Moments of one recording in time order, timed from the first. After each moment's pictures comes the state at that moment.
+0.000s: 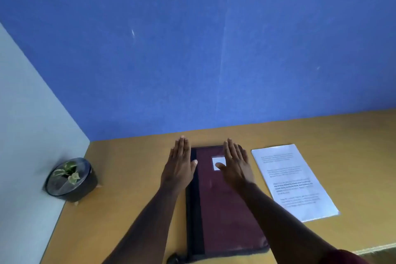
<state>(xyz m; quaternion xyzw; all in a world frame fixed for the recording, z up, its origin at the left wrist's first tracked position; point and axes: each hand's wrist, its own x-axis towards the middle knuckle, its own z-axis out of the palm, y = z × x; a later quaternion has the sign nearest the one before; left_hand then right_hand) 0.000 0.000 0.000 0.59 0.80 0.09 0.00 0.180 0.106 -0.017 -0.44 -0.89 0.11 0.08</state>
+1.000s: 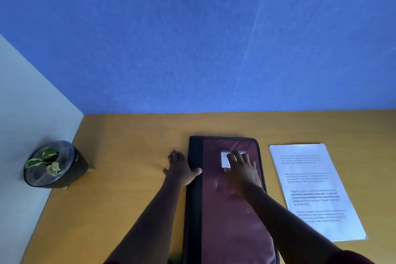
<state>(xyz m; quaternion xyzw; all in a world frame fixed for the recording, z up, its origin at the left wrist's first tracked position) -0.031 0.050 -0.092 0.35 0.86 0.04 0.38 0.158 0.158 -0.104 -0.43 -0.89 0.12 -0.07</state>
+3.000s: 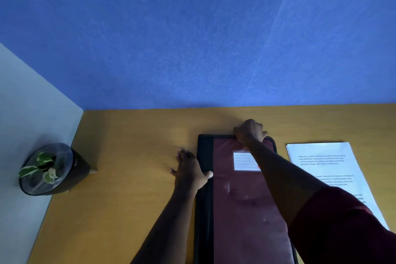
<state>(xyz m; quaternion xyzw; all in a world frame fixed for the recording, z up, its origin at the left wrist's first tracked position) -0.030 0.062 -0.109 0.33 0.88 0.03 0.34 0.057 0.264 -0.099 -0.67 -0.70 0.24 -0.01</state>
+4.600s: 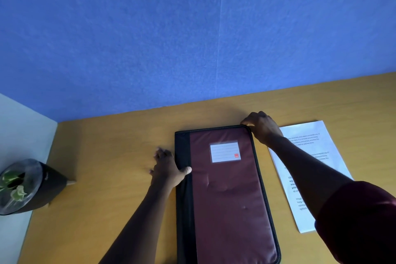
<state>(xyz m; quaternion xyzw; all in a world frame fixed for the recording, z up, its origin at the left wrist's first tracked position) -0.029 0.063 -0.105 0.35 0.88 0.00 0.32 0.201 0.315 -0.110 -0.39 -0.91 0.16 0.04</state>
